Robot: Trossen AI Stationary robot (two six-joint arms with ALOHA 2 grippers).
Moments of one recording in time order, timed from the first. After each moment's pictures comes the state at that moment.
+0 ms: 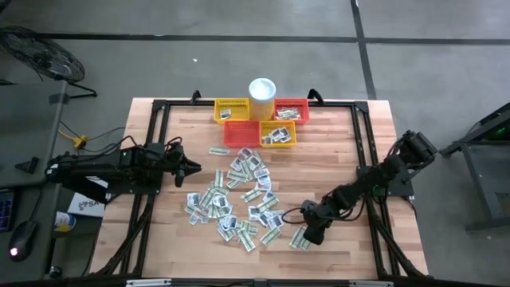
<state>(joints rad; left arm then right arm) 0.09 0.21 0.17 -0.37 0.01 -0.56 0.56 1.63 0.72 -0.25 -0.24 1.20</state>
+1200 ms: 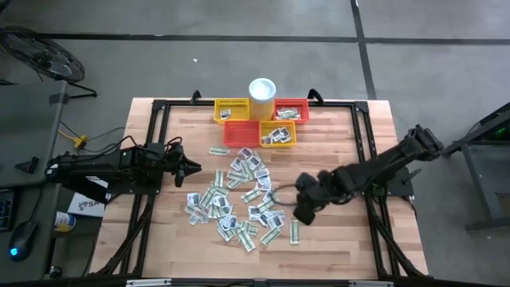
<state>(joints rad) 0.09 0.21 0.17 -0.37 0.01 -0.56 0.40 1.51 1.25 -1.00 0.18 1.05</state>
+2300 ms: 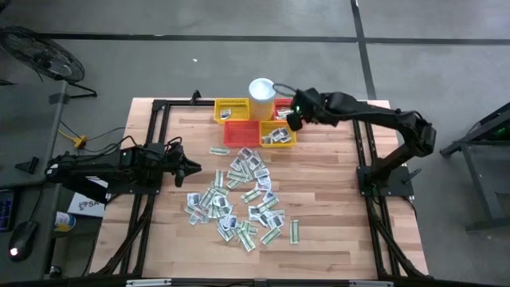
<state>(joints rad) 0.09 0.21 0.17 -0.37 0.01 -0.56 -0.42 1.54 1.38 -1.01 0.49 0.64</state>
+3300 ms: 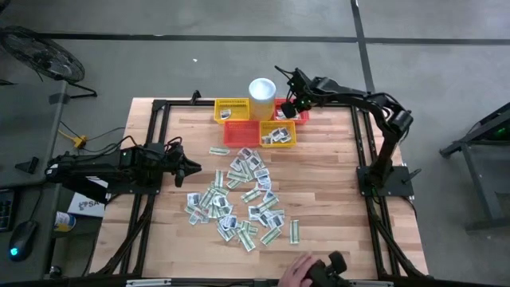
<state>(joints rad) 0.09 0.21 0.17 -0.37 0.01 -0.56 -0.72 1.81 1.38 -0.72 0.17 0.35</state>
